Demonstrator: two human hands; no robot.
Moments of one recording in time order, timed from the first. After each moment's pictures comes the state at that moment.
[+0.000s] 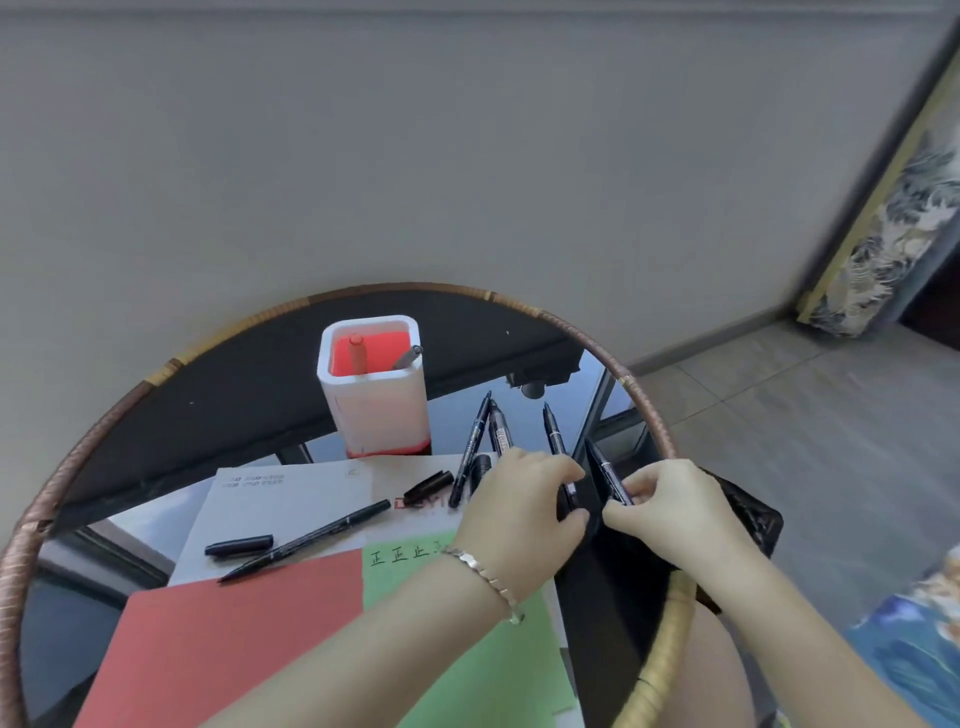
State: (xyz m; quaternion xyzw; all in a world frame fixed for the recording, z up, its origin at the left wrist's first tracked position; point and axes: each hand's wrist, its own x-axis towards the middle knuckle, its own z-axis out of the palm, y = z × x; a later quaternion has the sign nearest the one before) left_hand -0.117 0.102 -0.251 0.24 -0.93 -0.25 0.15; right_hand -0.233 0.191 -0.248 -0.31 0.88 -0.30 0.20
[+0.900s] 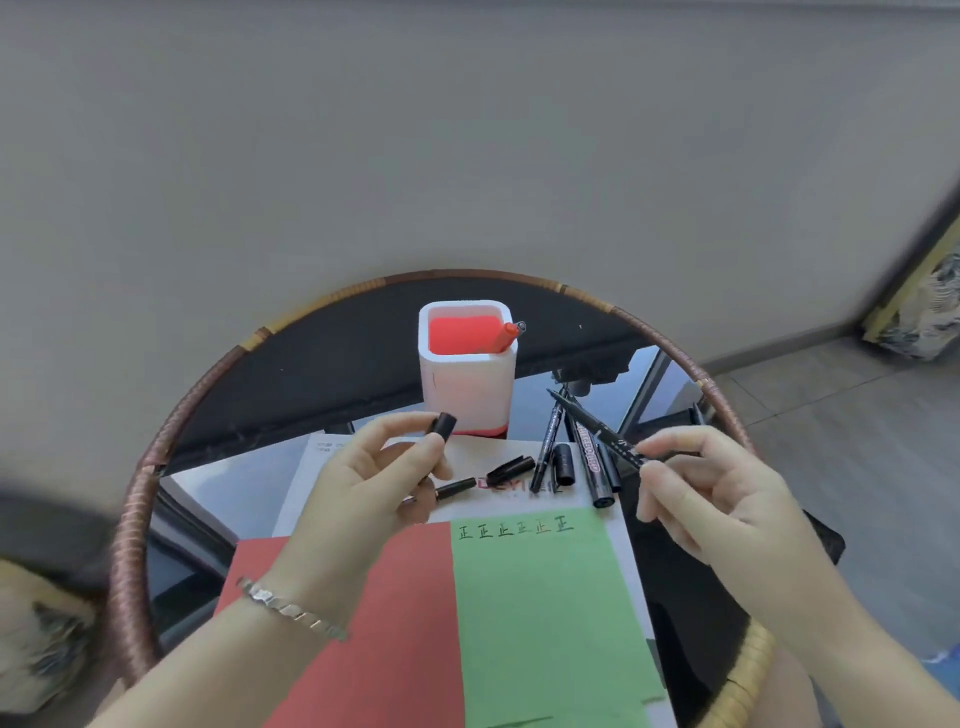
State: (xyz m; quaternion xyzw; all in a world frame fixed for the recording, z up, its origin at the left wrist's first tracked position) left_hand 0.016 0.058 -0.215 0.38 -0.53 -0.67 0.35; right_hand -0.164 0.190 -0.204 -0.41 0.67 -0.56 0.27
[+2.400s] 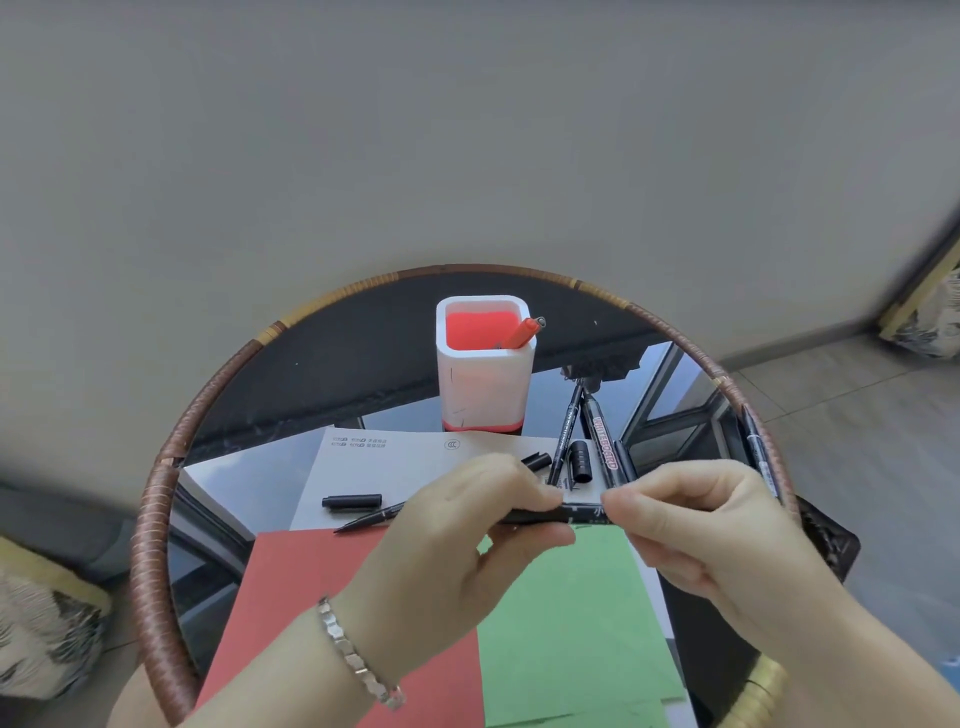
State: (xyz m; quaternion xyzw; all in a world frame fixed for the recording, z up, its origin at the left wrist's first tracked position) left_hand 0.010 0.077 -0.223 0.08 -0.86 -0.31 0.40; right_hand -0.148 0.180 -0.197 -0.36 0.56 -0.57 0.48
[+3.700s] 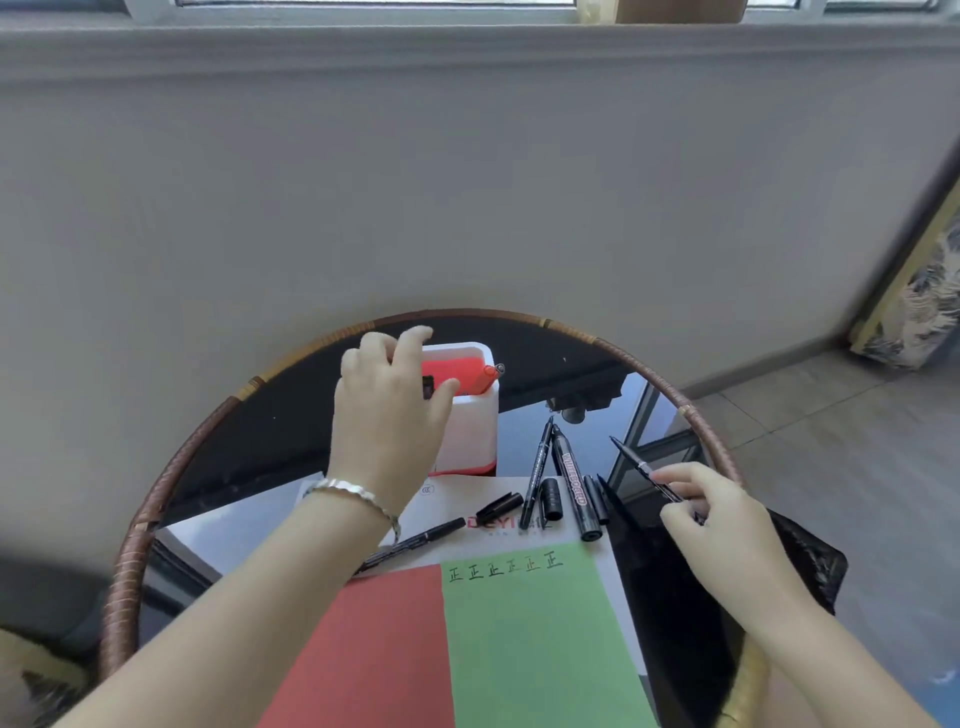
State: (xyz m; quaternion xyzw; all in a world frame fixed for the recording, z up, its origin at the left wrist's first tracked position) left_hand -0.037 0.000 -0.193 0.42 -0.85 -0.04 0.32; right_hand -0.204 0.182 -0.244 -0.34 0.84 -0.39 0.16
